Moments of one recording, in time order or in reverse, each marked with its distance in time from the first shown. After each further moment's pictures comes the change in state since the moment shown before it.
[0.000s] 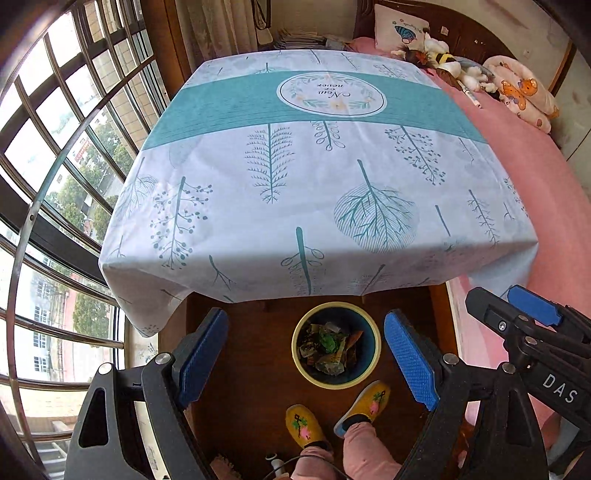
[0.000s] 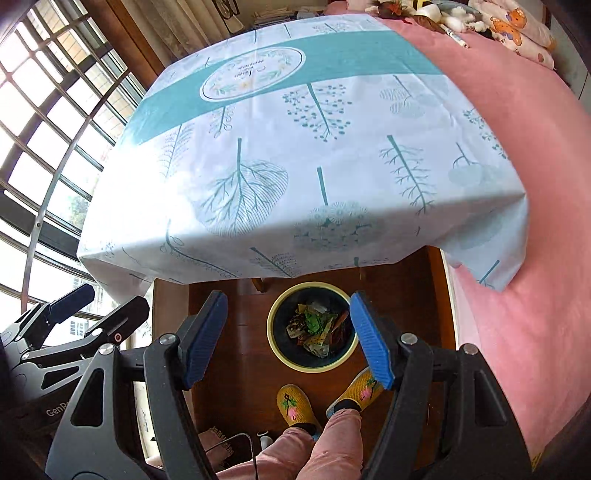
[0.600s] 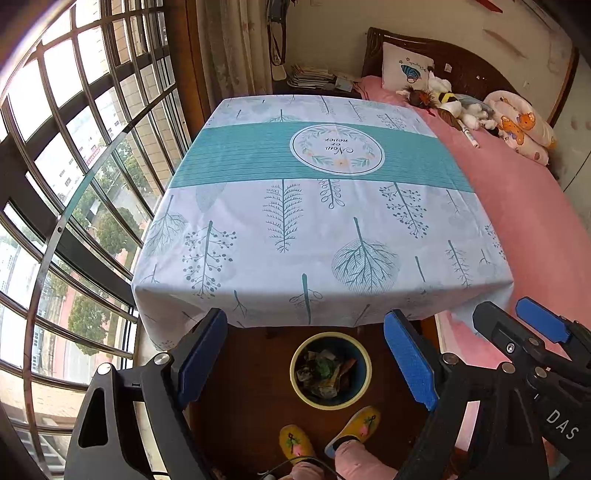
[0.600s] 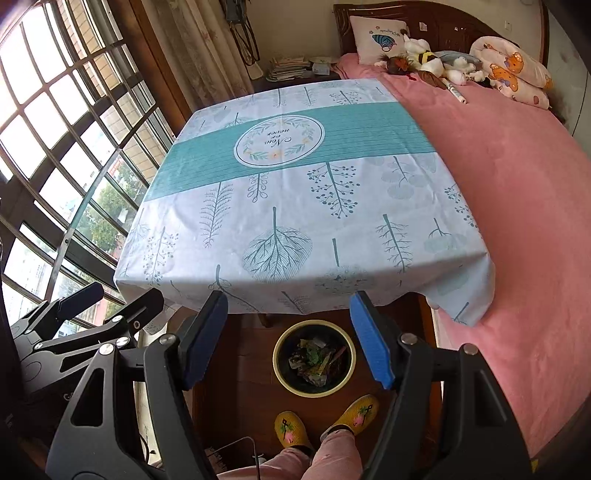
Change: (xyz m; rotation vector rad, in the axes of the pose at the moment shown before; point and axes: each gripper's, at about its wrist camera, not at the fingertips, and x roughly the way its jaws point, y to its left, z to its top) left arm -0.079 0.013 0.011 -0.050 -0.126 0.000; right arm -0.110 0.037 0.009 -0.063 -0.168 -0.007
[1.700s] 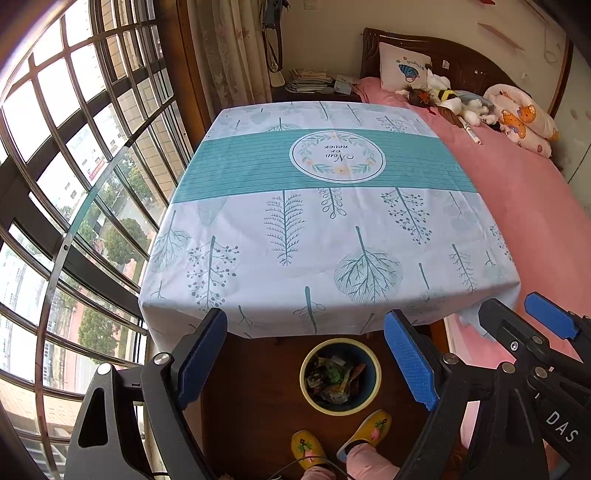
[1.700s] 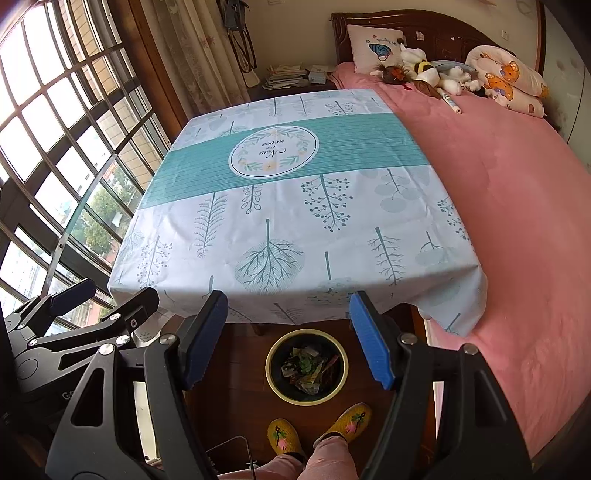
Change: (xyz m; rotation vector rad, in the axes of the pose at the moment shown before) left arm 0.004 -0.006 0.015 0.054 -0.017 0.031; right arm -0.001 0.001 0.007 0.000 -0.029 -0.029
